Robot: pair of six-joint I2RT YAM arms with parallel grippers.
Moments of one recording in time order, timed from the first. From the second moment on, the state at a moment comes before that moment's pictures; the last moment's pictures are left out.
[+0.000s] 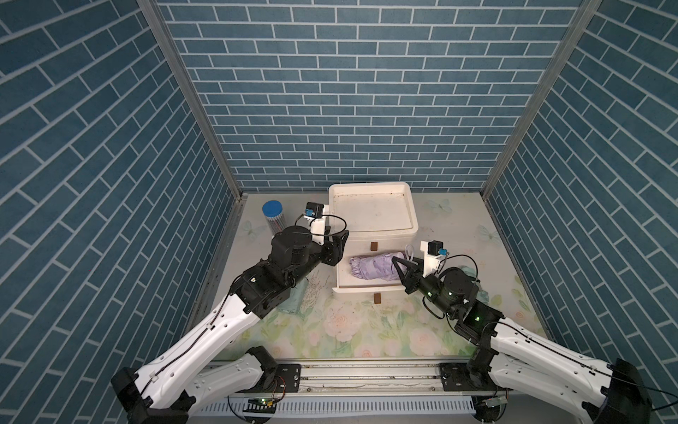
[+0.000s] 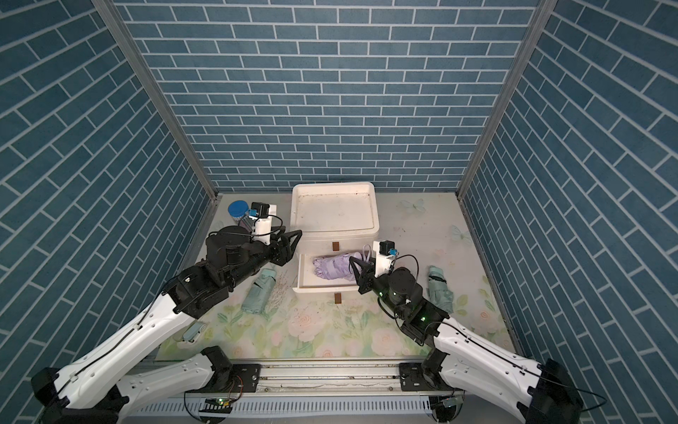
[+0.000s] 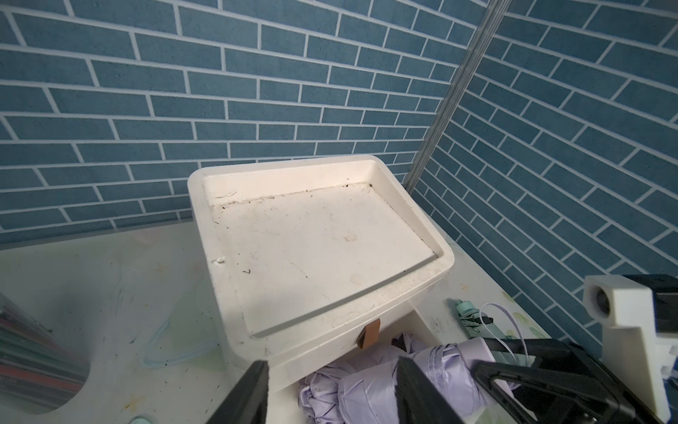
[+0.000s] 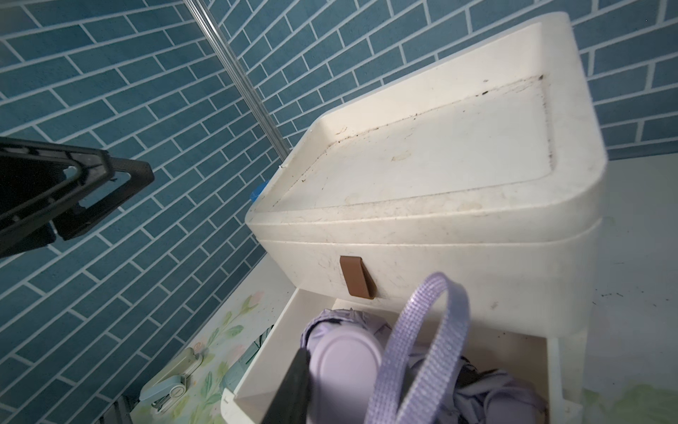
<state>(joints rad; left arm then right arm) -0.75 0.99 1.08 -0.38 -0.18 -0.33 0.89 0.86 0.48 0.28 0.15 0.45</state>
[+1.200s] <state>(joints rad) -0.75 1.01 1.02 -0.37 -0.26 -0.47 1.00 1.00 0.61 0.08 0.28 0.61</state>
